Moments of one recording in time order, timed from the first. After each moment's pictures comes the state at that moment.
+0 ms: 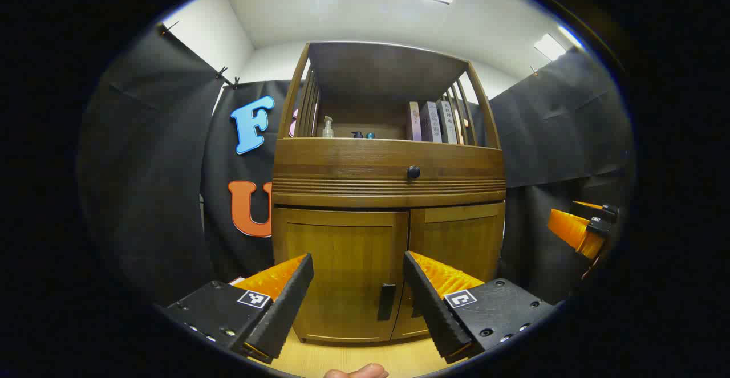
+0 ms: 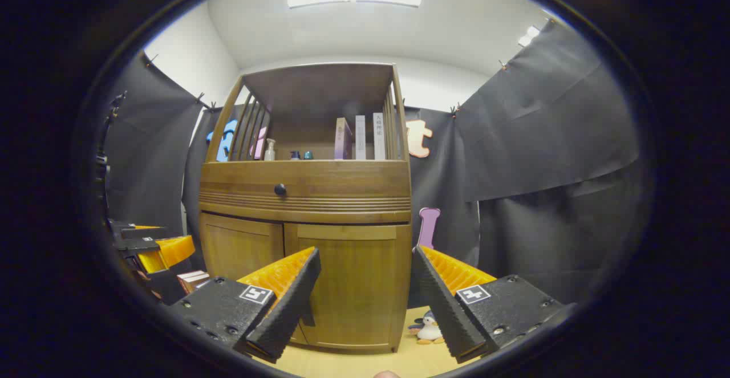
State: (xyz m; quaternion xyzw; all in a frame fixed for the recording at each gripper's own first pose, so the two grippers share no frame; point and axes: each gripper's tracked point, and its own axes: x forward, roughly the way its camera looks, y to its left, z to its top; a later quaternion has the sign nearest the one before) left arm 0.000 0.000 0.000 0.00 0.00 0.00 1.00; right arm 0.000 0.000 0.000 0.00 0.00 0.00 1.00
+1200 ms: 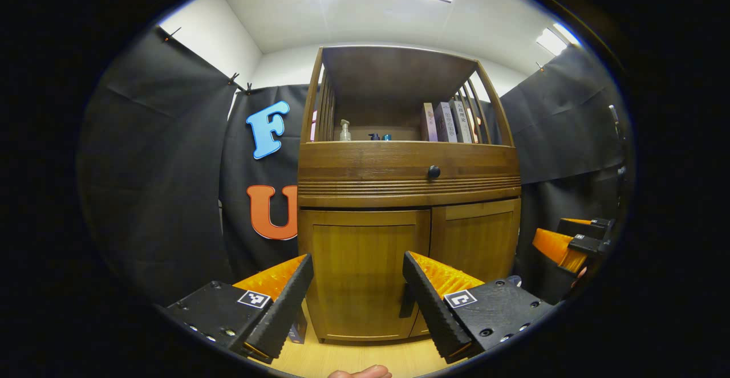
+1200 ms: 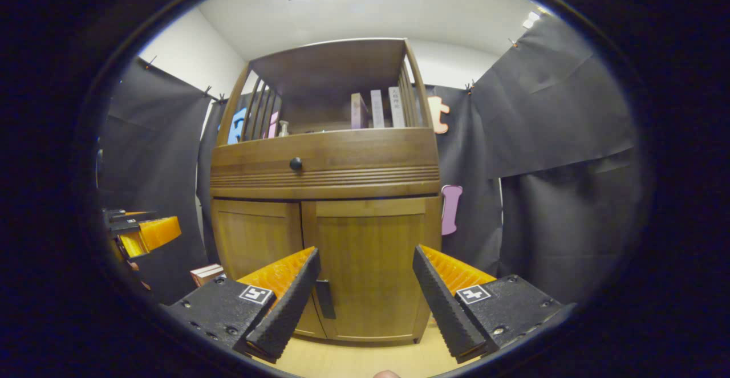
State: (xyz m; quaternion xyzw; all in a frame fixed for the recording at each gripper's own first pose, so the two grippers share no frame) left arm -0.015 0.044 -0.003 0.02 0.00 0.04 1.00; right arm 0.036 0.050 -0.054 0.02 0.06 0.05 1.00
